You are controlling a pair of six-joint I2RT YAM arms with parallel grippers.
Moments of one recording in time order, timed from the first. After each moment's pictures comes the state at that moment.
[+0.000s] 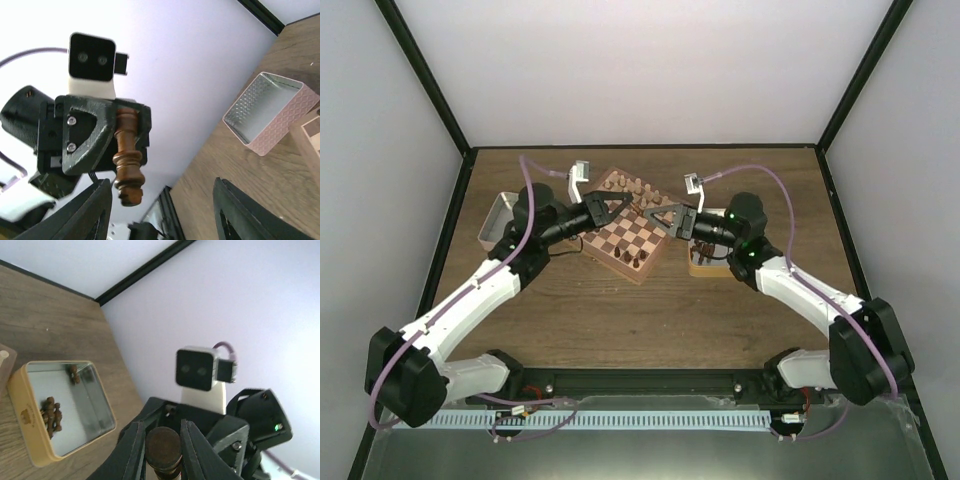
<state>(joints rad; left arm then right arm) -0.53 1.19 0.92 0.19 0.52 -0.97 0.49 1.29 0.77 0.58 -0.82 0.94</state>
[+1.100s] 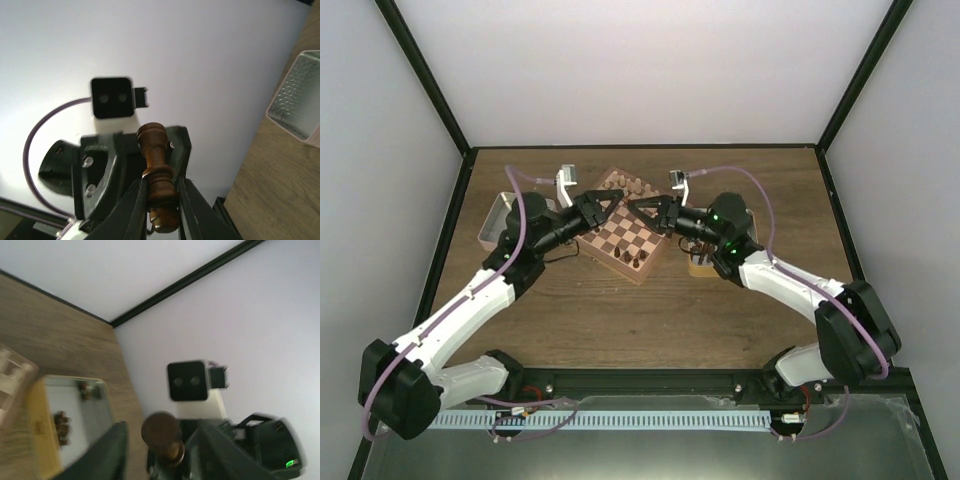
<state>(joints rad) -0.53 1.14 0.86 0.25 0.40 -1.06 0.59 1.40 0.81 0.80 -0.70 1.34</state>
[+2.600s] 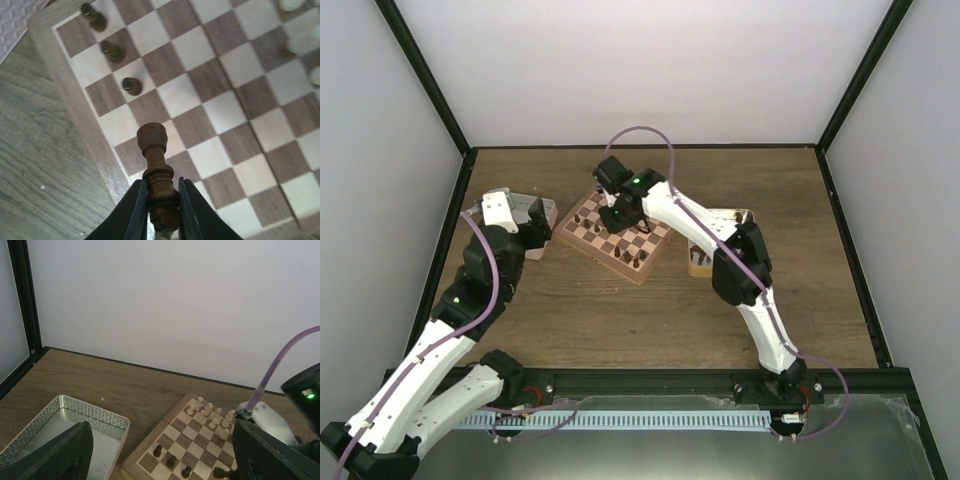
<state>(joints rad) -0.53 0.73 0.82 -0.27 -0.52 -0.33 0.78 2.20 2.08 -1.00 0.02 0.24</state>
